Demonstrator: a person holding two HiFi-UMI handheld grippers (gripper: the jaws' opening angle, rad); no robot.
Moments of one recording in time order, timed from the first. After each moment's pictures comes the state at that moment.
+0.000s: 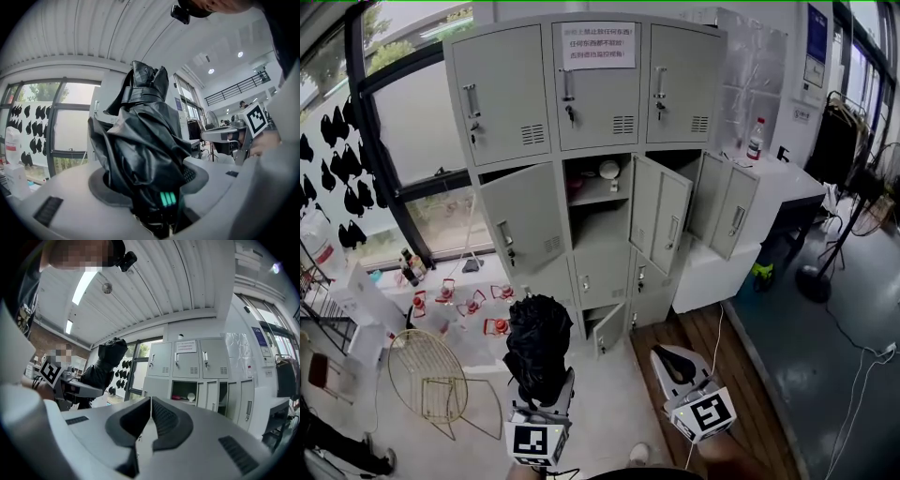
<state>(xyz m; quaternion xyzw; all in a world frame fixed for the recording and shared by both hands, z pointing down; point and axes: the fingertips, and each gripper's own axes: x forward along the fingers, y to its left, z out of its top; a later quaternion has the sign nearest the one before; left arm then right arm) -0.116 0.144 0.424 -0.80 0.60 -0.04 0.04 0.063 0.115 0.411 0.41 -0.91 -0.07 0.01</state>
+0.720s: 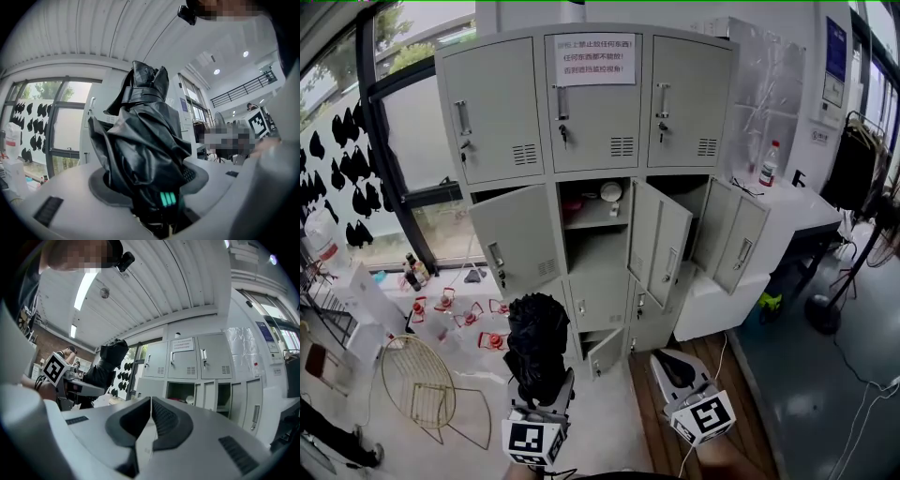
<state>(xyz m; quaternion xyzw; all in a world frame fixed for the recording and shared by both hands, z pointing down) -0.063 0.051 0.415 -0.78 0.62 -0.02 0.03 0.115 0.014 0.406 0.37 -0.92 -0.08 0.00</state>
